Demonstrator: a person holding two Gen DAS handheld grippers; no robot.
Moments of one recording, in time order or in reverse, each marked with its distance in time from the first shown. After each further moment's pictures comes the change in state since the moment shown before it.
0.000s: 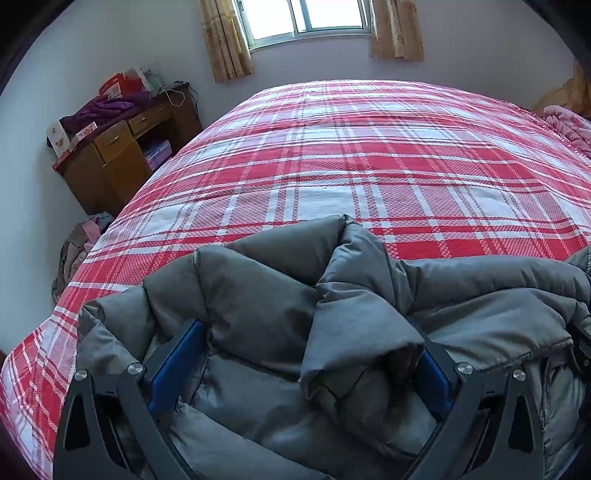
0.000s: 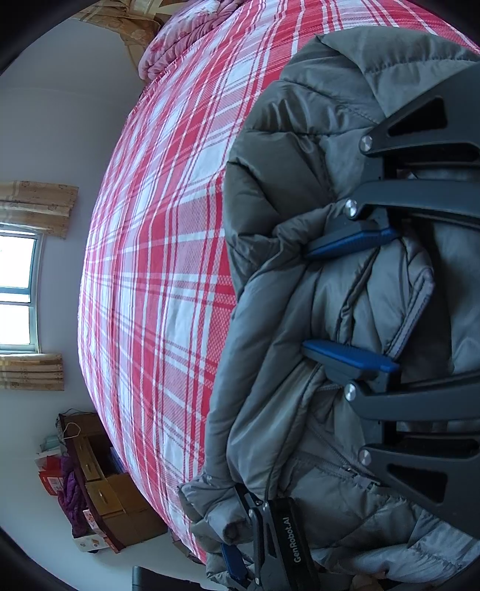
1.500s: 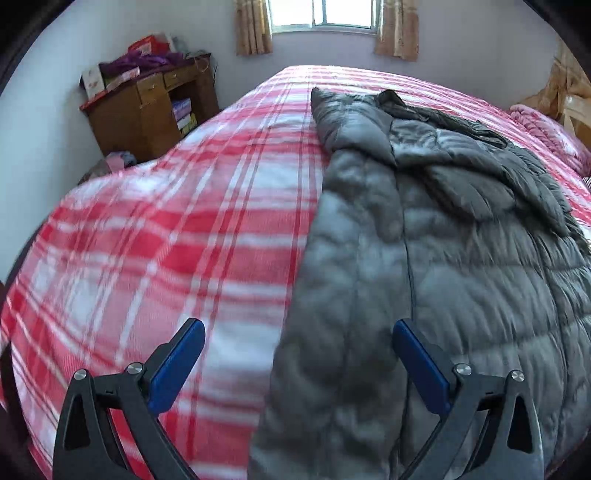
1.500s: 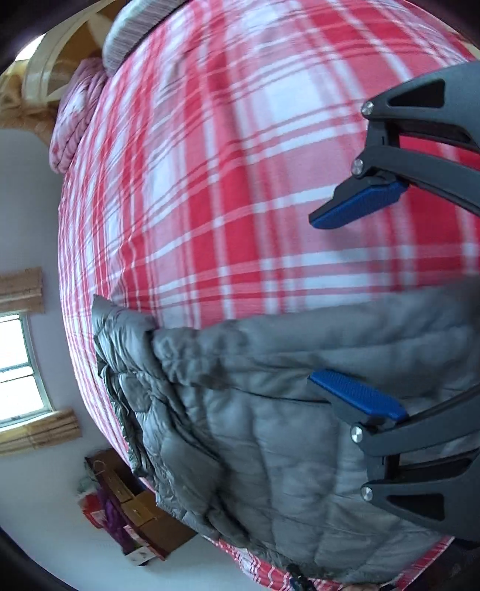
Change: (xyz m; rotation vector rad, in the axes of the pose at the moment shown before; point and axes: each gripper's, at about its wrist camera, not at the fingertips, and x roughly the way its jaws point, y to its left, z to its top) left arm -0.241 0.146 -0.288 -0.082 0.078 -0.121; right arm -0.252 -0.092 -0.282 0.295 0.060 0.015
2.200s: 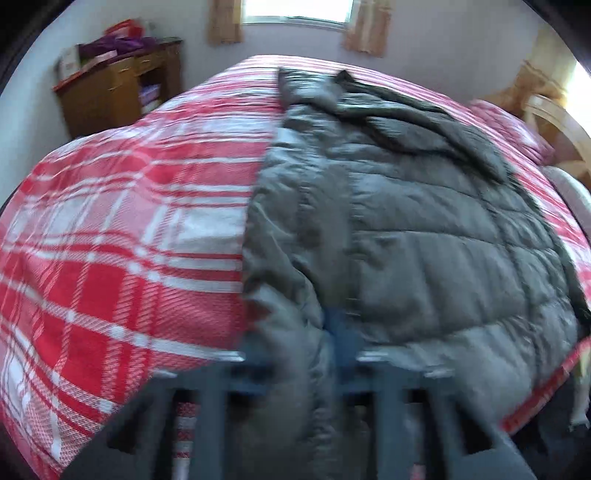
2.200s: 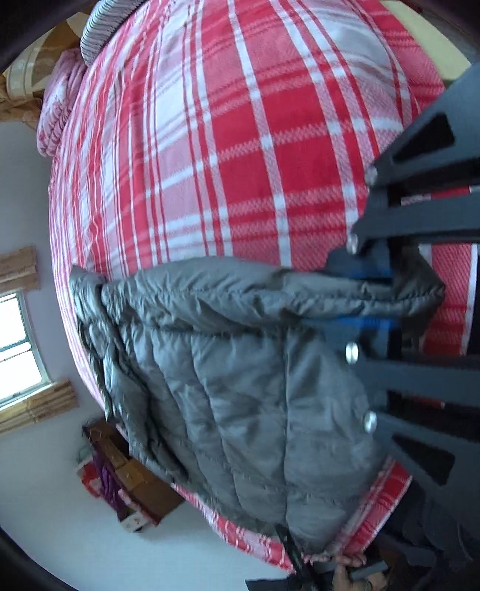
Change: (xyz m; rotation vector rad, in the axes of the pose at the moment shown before) left arm -0.041 0.000 -0.072 0.034 0.025 -0.199; right arm -0.043 0.017 -0.088 -0.027 0.011 0.154
